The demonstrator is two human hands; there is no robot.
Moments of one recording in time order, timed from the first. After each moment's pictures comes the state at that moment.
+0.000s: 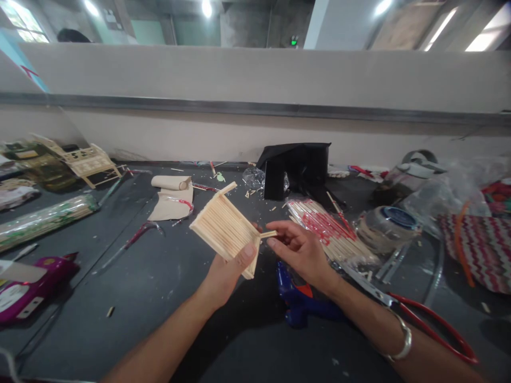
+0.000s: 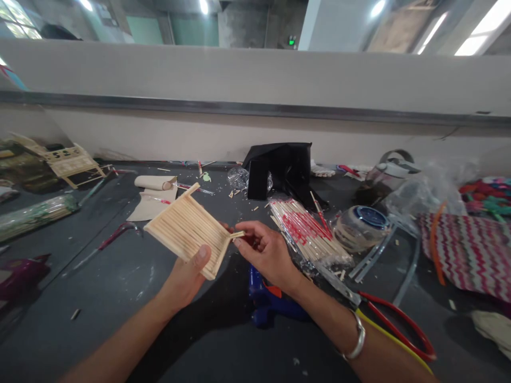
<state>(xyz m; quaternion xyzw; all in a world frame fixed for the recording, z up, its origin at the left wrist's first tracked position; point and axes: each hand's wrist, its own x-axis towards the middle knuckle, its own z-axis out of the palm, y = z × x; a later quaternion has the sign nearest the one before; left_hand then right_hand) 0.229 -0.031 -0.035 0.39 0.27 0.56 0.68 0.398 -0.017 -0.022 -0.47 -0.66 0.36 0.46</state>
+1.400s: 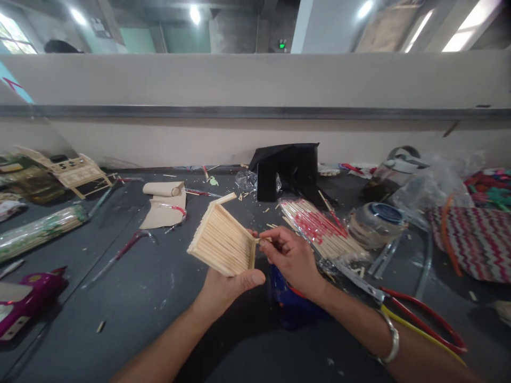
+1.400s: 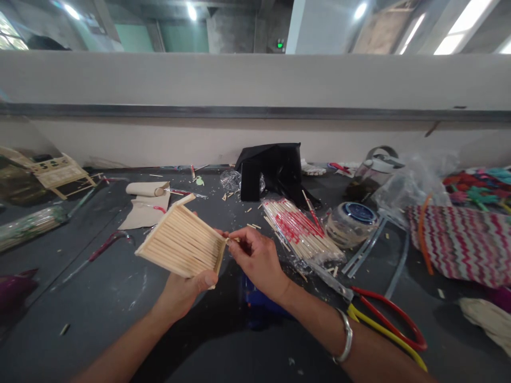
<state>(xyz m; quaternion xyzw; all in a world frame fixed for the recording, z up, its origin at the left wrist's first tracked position) 0.230 -0.030 -0.046 0.56 0.29 0.53 0.57 0.393 -0.019 -0.035 -0.50 -0.66 0.29 0.48</state>
